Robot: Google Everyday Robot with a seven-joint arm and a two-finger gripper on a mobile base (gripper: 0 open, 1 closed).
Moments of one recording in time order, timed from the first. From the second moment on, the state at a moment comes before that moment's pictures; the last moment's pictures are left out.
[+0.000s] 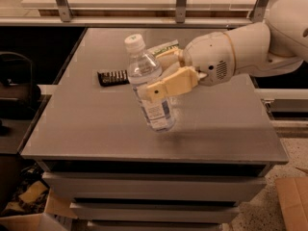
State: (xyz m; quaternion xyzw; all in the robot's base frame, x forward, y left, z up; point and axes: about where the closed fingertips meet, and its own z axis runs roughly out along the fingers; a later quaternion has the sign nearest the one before) arm 0.447 0.011 0.980 -0.56 0.55 0.48 0.38
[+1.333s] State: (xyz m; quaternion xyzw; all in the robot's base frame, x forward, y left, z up) arm 0.474 -0.004 0.945 -0.52 0.53 0.51 0.45
